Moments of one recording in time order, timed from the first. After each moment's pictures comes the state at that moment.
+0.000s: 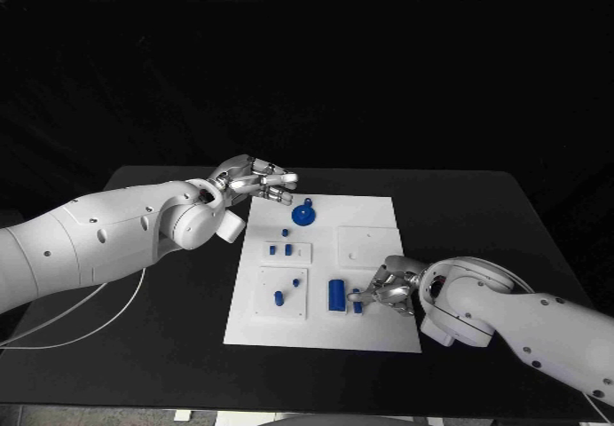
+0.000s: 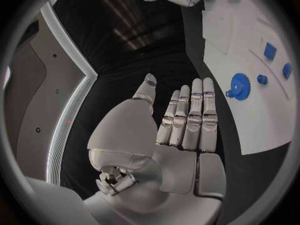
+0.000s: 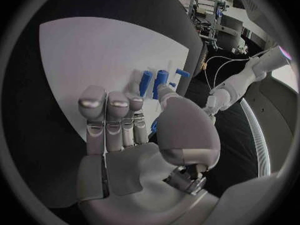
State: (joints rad) left arm 1.31 -0.76 -0.13 1.26 -0.26 -0.08 0.28; left_hand 1.27 -0.01 -0.02 0.00 0.06 1.01 0.15 0.06 0.06 1.13 0.12 0.06 0.06 1.20 0.11 0.07 0.17 0.07 1.10 0.09 0.10 0.14; right arm 0.85 -0.80 0.23 1.65 -1.19 -0.04 -0.59; right_hand 1.13 -0.16 0.11 0.24 0.09 1.20 0.04 0.07 0.11 1.35 -0.04 0.88 1.16 1.45 -0.09 0.95 1.07 0.05 1.46 -0.11 0.85 1.31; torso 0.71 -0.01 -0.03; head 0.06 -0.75
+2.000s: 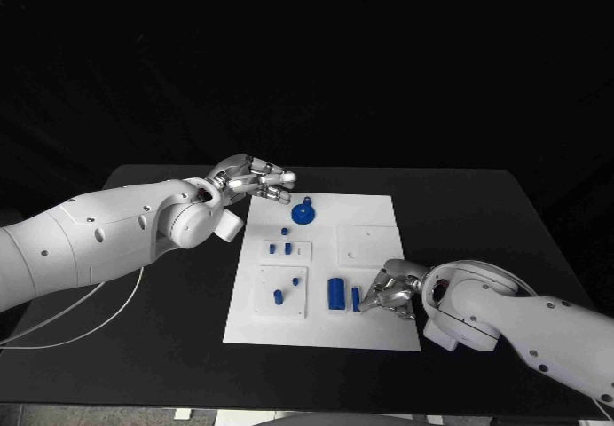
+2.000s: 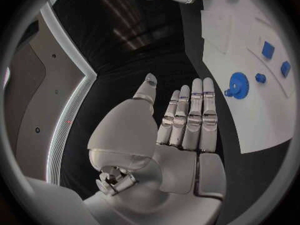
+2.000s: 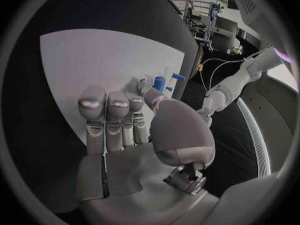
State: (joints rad) left arm 1.31 -0.76 -0.13 1.26 -0.26 -0.07 0.28; left_hand 1.27 0.00 -0.02 0.00 0.06 1.01 0.15 0.06 0.06 1.13 0.12 0.06 0.06 1.20 0.11 0.07 0.17 0.07 1.10 0.09 0.10 0.14; right arm 0.83 -0.83 0.23 1.67 -1.18 -0.02 -0.54; right_hand 1.17 -0.05 0.38 -0.09 0.05 1.22 0.04 0.07 0.07 1.34 -0.04 0.90 1.15 1.45 -0.09 0.95 1.07 0.05 1.47 -0.12 0.85 1.31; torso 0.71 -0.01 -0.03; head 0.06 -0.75
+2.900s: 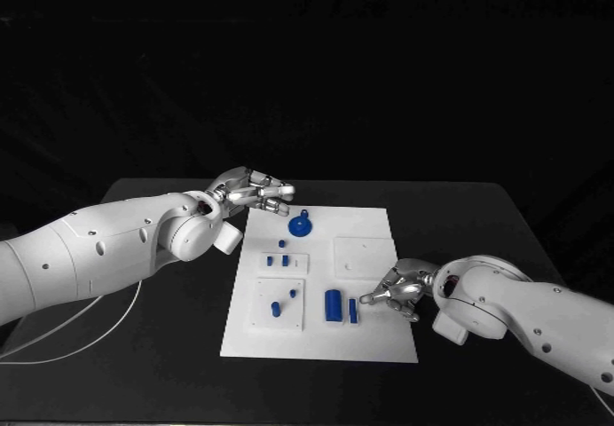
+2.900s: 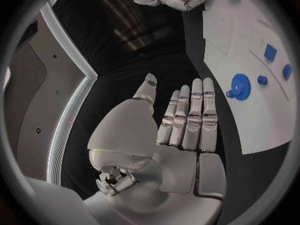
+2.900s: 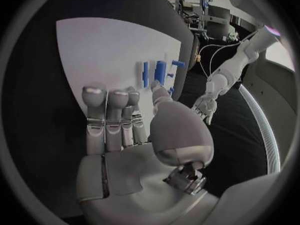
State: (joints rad) left arm 1.31 -0.75 -0.15 1.25 -0.25 -0.08 0.28; left_hand 1.27 0.00 -0.02 0.00 0.06 1.01 0.15 0.06 0.06 1.13 0.12 0.06 0.06 1.20 0.11 0.07 0.17 0.07 1.10 0.09 0.10 0.14; right arm 0.87 -0.83 0.26 1.54 -1.00 0.05 -0.49; right_hand 1.18 0.00 -0.14 0.00 0.28 1.08 0.09 0.06 0.05 1.26 -0.01 0.75 1.03 1.42 -0.08 0.81 0.96 0.06 1.44 -0.09 0.56 1.31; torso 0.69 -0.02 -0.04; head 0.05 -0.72
